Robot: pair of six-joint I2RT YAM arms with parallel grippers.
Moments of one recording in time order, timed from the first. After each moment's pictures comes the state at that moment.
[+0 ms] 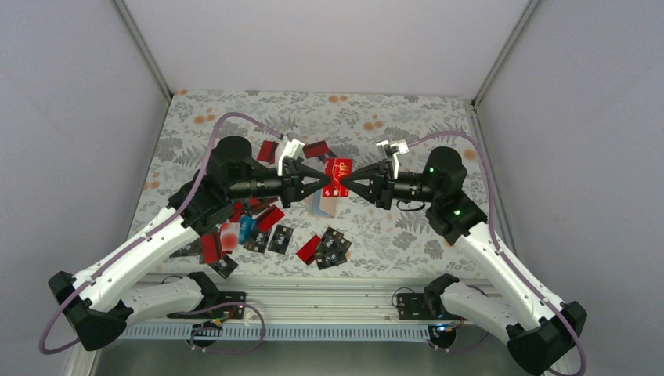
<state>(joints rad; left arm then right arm) -0.77 1.04 1.10 -0.25 0.60 -0.48 0.54 0.93 0.88 0.02 -0.95 0.57</state>
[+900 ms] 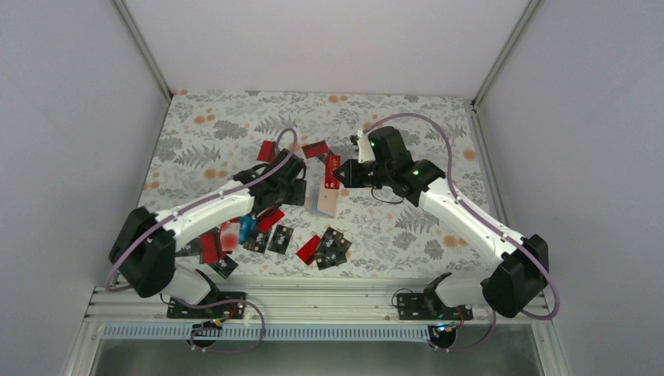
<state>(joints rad) -0.71 1.51 1.01 -0.55 -0.16 -0.53 0.63 1.34 1.15 -0.56 -0.31 0.57</state>
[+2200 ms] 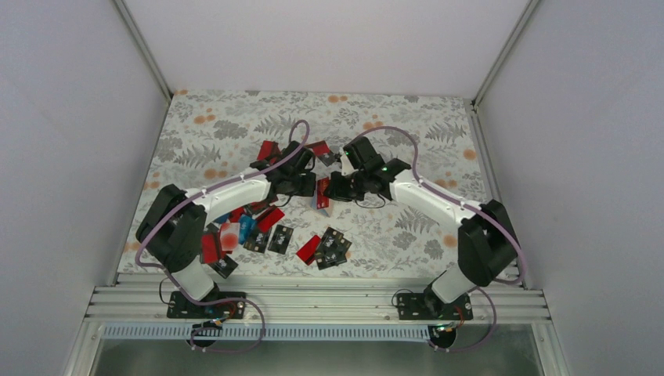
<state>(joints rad) -0.68 1.66 1.12 -0.44 -0.01 -0.51 0.68 1.60 1.15 -0.53 -0.39 0.69</state>
